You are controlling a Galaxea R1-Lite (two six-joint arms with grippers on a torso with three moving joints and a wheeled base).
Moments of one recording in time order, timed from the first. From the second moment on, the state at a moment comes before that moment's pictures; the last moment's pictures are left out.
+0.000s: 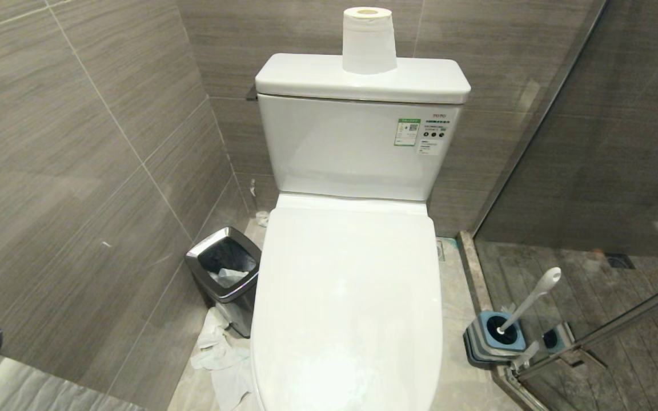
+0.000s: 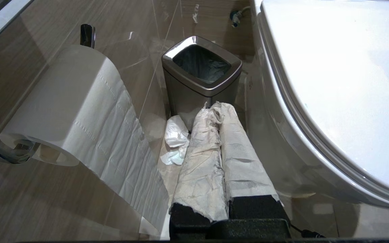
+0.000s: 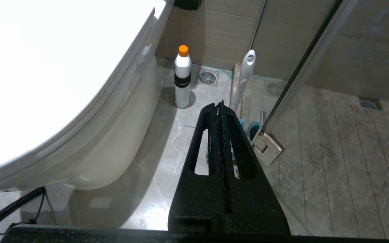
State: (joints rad) left arm 0.01 0.00 0.00 -0.01 0.01 -0.01; right arm 0.00 0.00 0.00 -0.02 0.01 -0.03
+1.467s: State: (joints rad) left arm 0.01 0.08 -0.51 0.28 -0.08 0.14; right arm 0.00 0.00 0.00 -0.02 0.01 -0.03
